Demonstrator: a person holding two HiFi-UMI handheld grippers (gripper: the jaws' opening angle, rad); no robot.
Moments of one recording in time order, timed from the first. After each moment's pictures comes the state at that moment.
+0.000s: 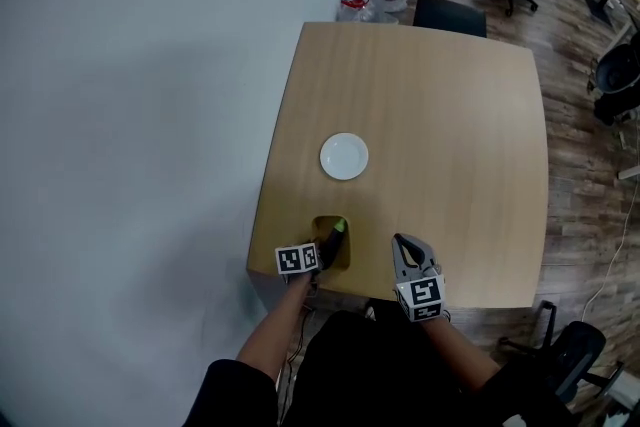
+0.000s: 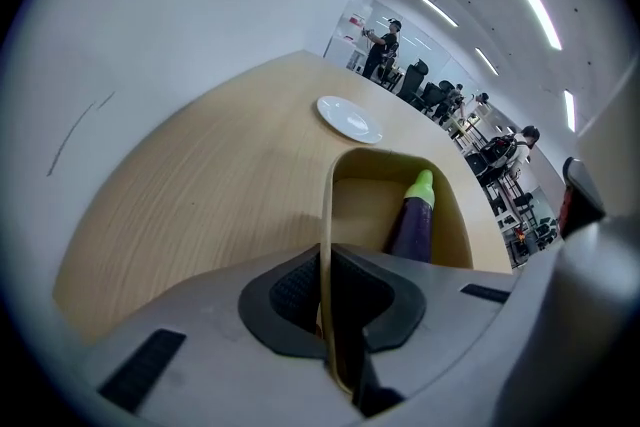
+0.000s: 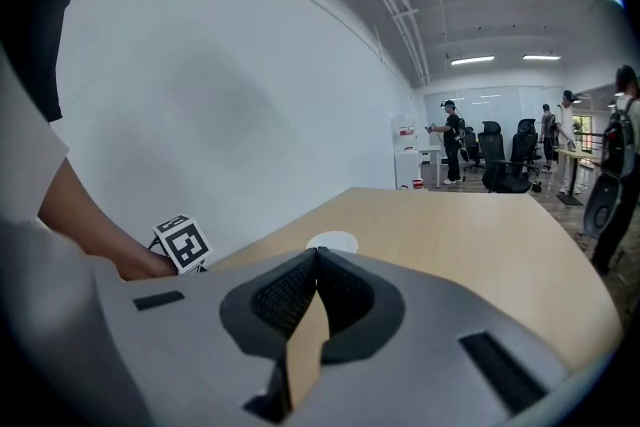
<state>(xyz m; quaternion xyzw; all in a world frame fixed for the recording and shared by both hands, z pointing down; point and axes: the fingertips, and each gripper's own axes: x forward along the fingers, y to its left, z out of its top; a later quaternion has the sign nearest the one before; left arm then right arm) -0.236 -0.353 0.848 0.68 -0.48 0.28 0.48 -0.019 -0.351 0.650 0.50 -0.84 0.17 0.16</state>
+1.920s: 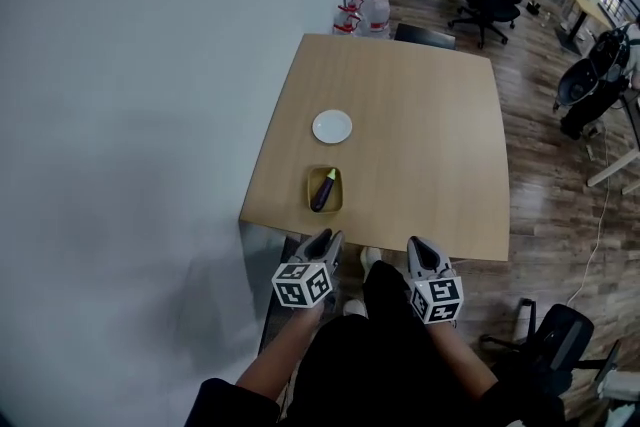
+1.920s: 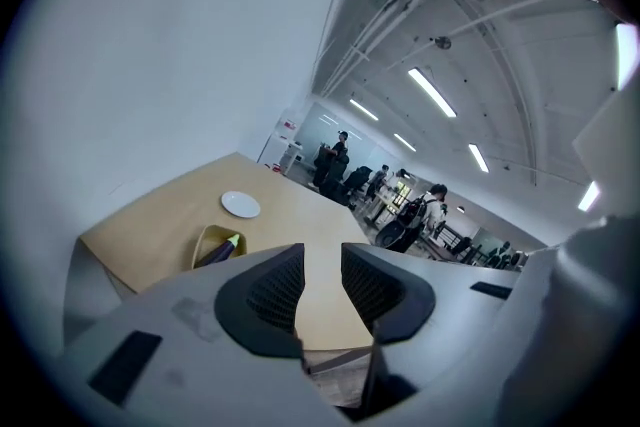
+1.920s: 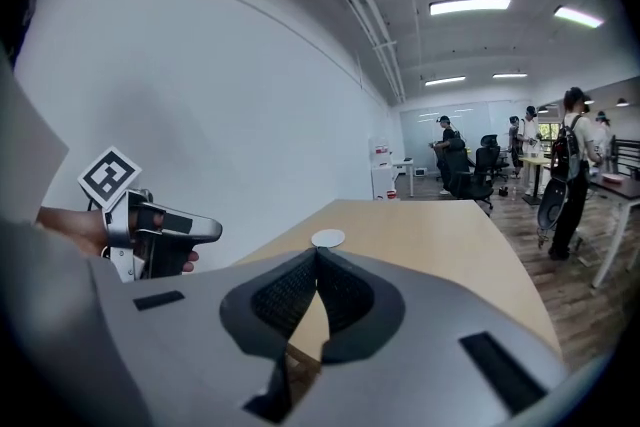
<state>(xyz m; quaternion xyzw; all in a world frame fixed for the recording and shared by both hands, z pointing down) -0.125 -0.157 0.586 0.82 -0.47 0.03 0.33 0.048 -0.126 0.568 0.55 -0.81 0.16 0.13</state>
